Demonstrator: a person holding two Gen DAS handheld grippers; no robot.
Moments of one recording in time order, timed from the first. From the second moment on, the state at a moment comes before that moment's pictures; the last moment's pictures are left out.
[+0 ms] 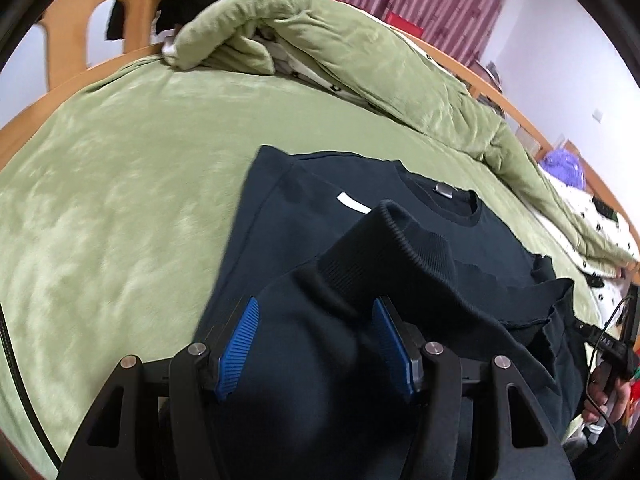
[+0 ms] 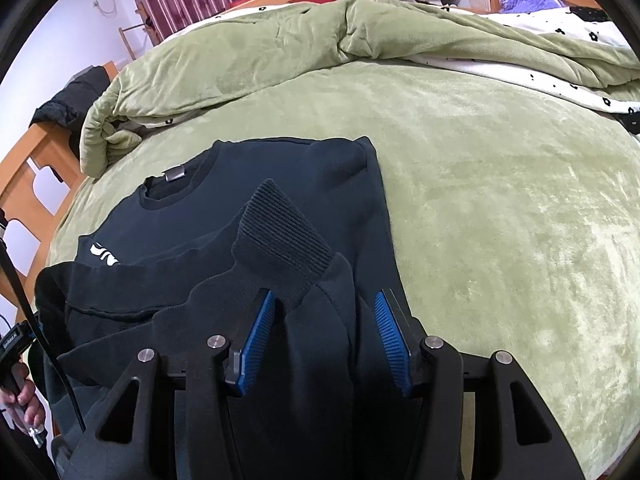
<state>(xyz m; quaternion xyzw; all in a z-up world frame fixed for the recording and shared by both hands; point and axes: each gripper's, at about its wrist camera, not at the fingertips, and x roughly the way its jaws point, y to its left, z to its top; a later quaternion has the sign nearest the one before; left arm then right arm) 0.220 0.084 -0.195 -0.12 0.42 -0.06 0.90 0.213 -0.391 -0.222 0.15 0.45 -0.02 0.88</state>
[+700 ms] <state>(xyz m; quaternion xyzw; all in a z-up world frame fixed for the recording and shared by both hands) 0.274 0.040 -0.217 -0.03 0.45 -0.06 0.89 0.241 -0.380 -0.225 0.11 0.44 0.01 0.89</state>
